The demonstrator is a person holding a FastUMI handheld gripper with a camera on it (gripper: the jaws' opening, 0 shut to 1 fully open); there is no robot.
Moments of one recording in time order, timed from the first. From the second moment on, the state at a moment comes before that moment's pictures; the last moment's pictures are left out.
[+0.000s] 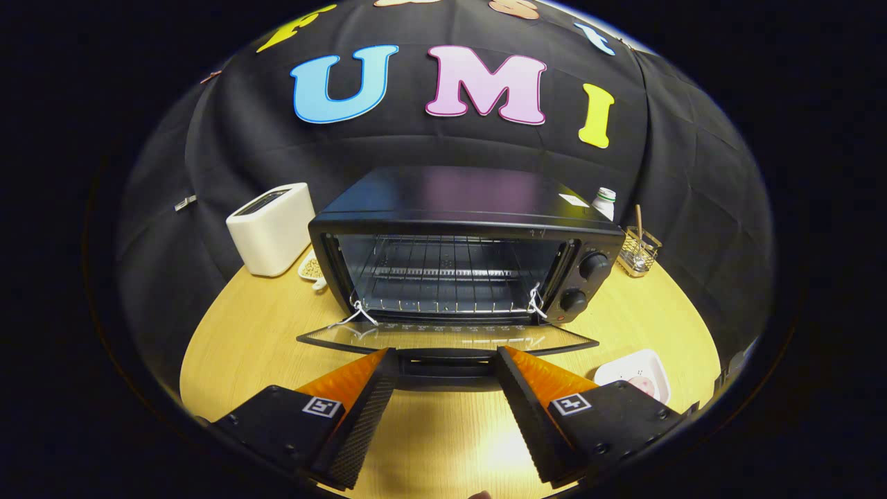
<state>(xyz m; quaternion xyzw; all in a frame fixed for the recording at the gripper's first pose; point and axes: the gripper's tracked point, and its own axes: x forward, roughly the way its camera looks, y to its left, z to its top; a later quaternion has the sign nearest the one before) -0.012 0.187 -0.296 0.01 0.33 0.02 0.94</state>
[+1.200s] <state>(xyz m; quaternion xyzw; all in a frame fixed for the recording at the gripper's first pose) -0.078 0.146 -0.368 0.02 0.43 0.04 0.90</state>
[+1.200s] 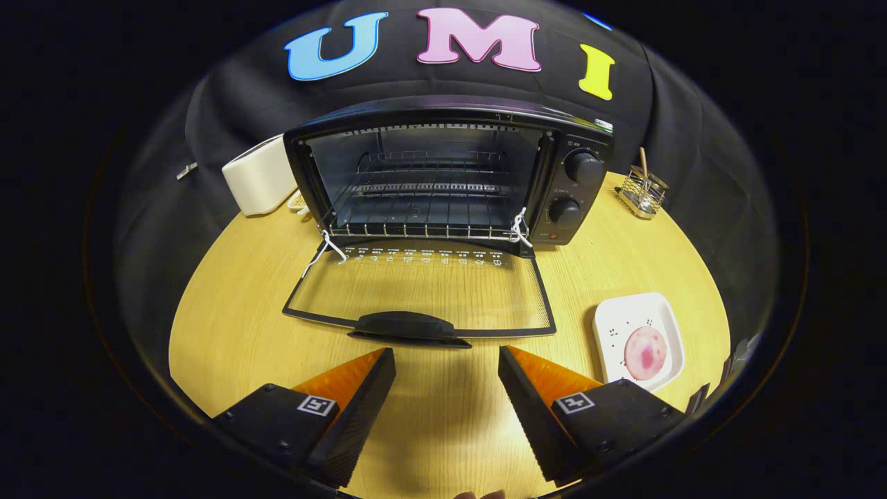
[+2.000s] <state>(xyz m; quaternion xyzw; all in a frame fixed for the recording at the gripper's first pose) -0.101 0.009 -0.302 0.04 0.49 0.14 0.86</state>
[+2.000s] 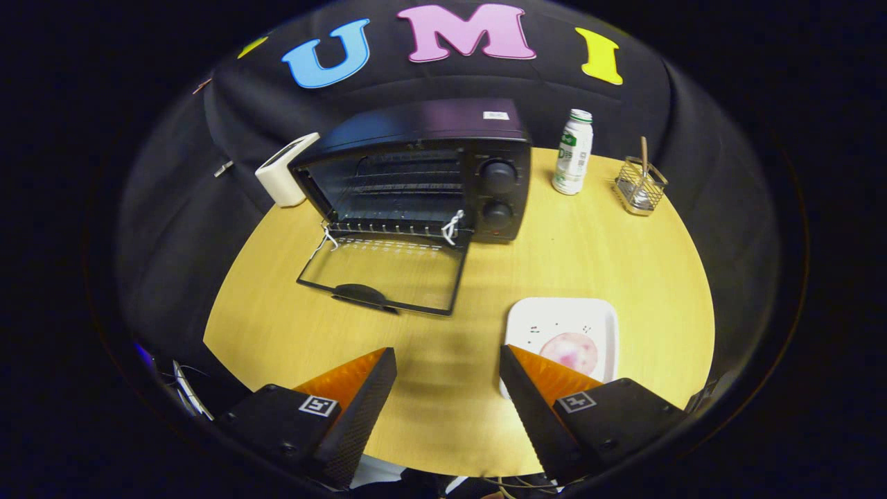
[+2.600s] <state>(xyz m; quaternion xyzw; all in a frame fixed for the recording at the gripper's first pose) -0.096 -0.158 -0.366 0.01 0.58 0.12 0.80</state>
